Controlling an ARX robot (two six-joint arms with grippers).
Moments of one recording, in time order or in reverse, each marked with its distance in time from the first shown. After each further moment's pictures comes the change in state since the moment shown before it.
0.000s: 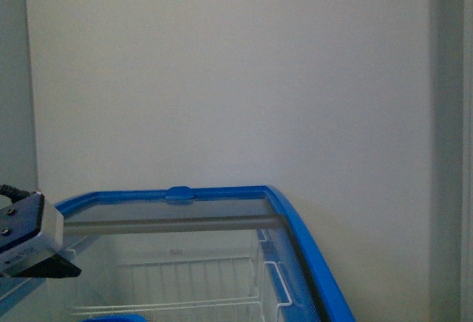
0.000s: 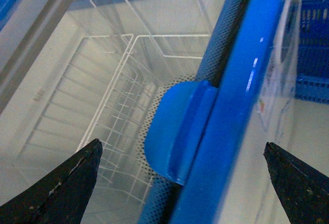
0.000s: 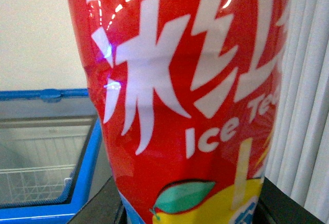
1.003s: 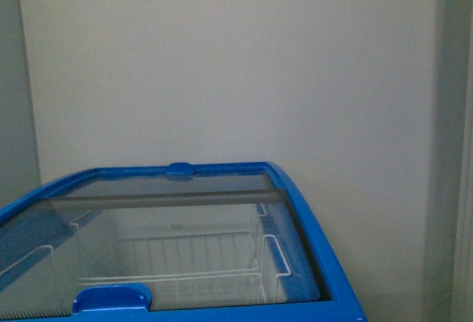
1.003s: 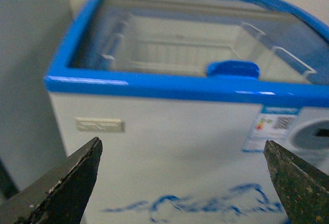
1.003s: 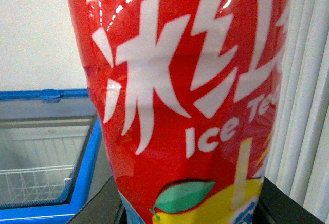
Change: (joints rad) left arm -0.005 -1.498 -0.953 0.017 -0.583 -1.227; right arm 0.000 0.000 0.000 0.000 0.001 0.000
